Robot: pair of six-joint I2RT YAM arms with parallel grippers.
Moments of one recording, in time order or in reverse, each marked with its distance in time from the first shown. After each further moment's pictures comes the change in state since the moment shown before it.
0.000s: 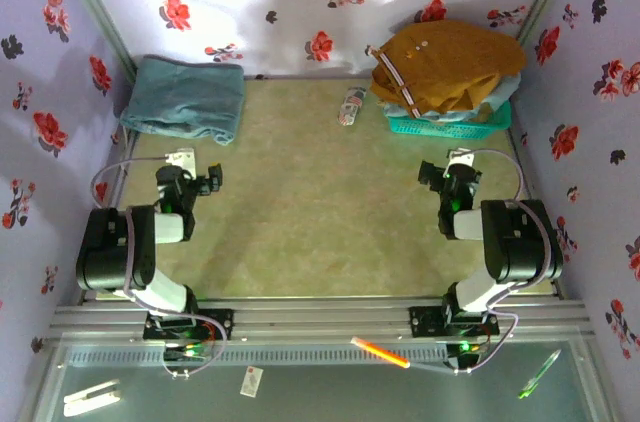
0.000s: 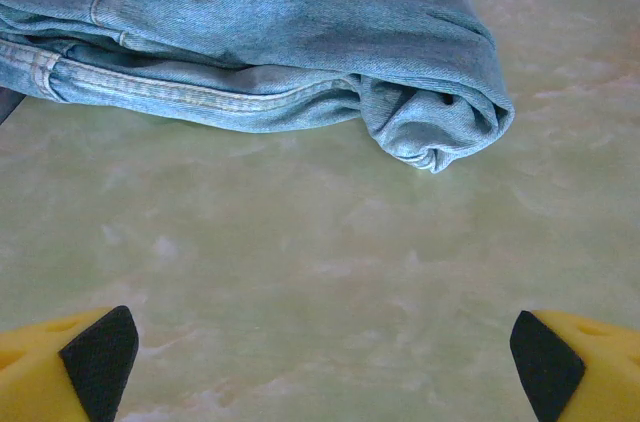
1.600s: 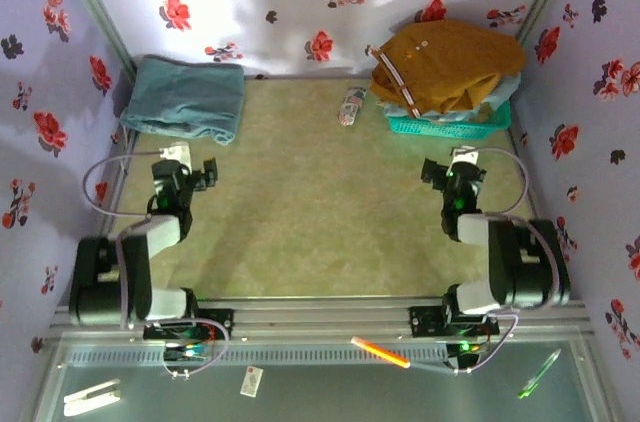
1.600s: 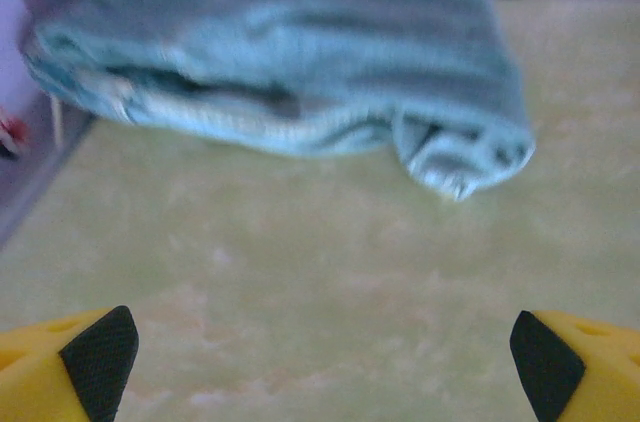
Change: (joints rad) left arm -0.041 -0.268 0.060 -0.280 -0.117 -0.015; right arm 0.005 -0.202 0.018 -0.189 0.013 0.002
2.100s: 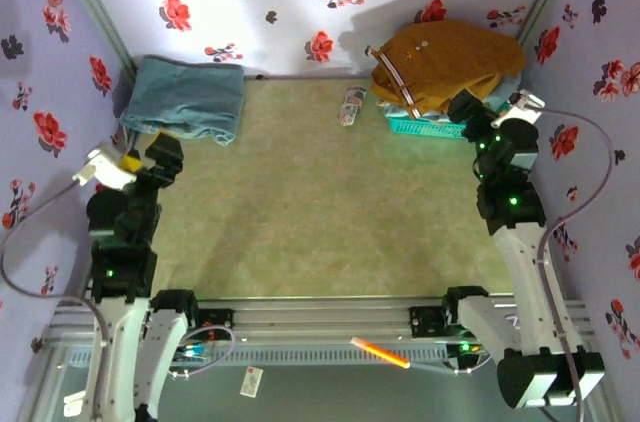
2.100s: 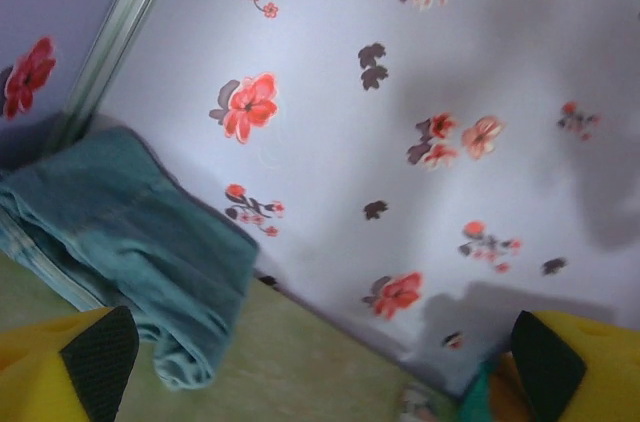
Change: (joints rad) left arm -0.029 -0.822 0.271 -0.695 0.028 -0.678; right arm 0.020 -0.444 0.580 -0.772 -0.063 0.407
